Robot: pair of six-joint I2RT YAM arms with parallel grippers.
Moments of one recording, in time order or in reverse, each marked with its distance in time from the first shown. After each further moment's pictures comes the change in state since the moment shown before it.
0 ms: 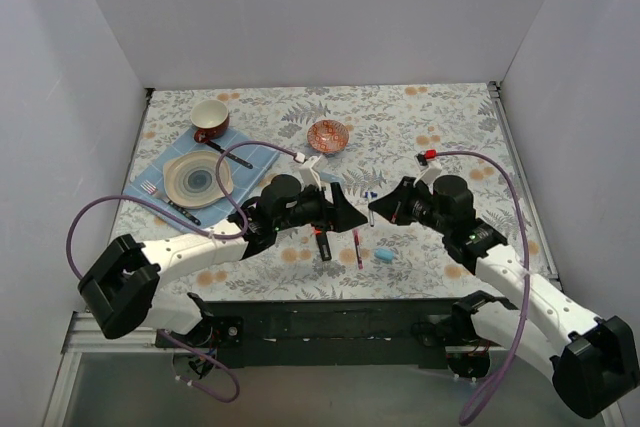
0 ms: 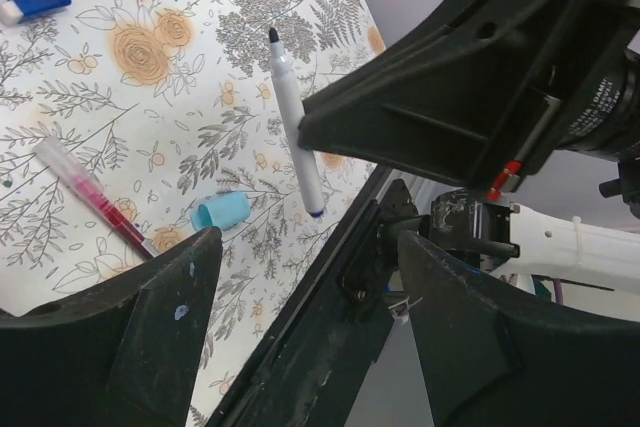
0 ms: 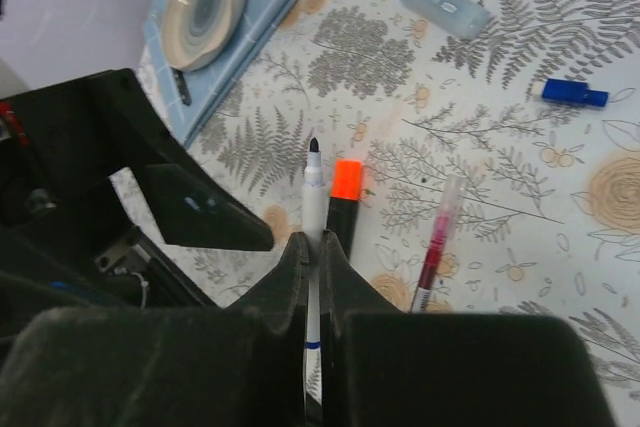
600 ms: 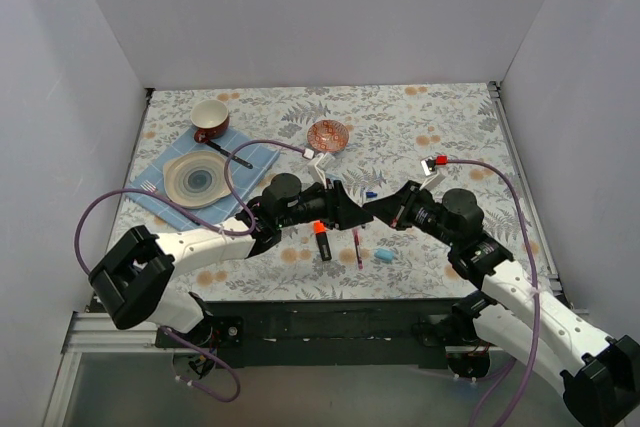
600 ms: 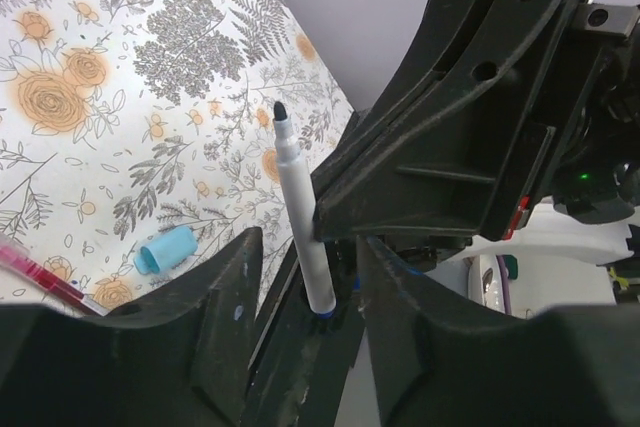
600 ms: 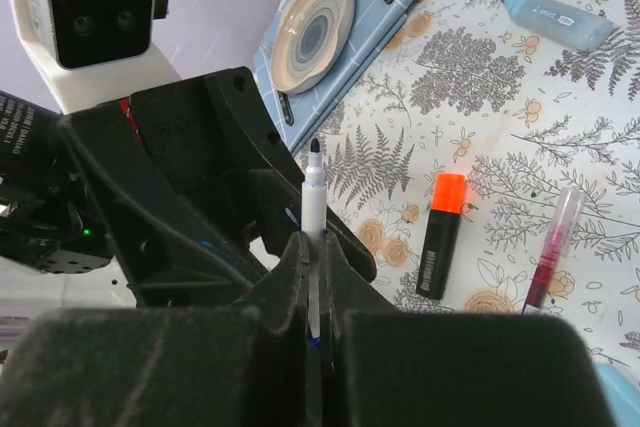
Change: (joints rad) left arm 0.000 0.081 -0.004 0.232 0.126 -0.020; right arm 0.074 -0.154 -0.082 0.143 -0.015 0.212
